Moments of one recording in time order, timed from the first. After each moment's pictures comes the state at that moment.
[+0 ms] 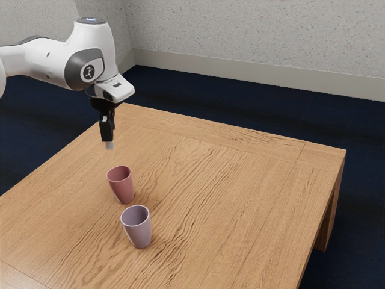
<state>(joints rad) -0.14 0.07 0.20 -1.85 0.10 1.90 0.95</state>
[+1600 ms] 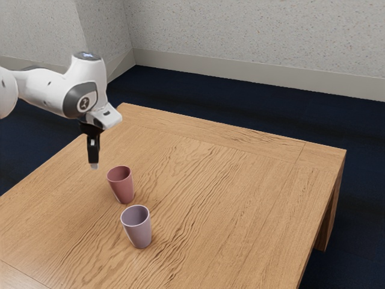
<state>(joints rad) -0.03 0.18 0.20 -1.95 0.19 2.06 0.95</state>
